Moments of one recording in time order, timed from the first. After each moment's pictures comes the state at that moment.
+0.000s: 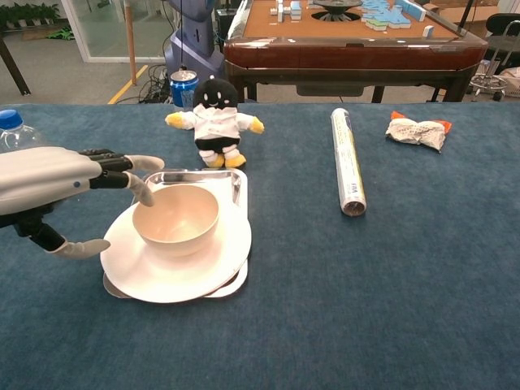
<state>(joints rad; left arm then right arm) -0.53 -1.33 -0.04 -1.71 1.50 1.00 0.34 0.12 -1.15 0.06 -1.64 -1.26 1.25 -0.16</state>
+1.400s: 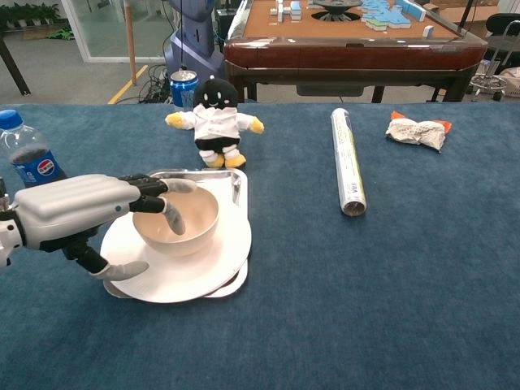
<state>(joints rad) -0.58 -1.48 -0.01 -1.57 1.52 1.01 0.22 0.12 -1.13 0.04 -1.65 -1.29 1.25 -0.13</state>
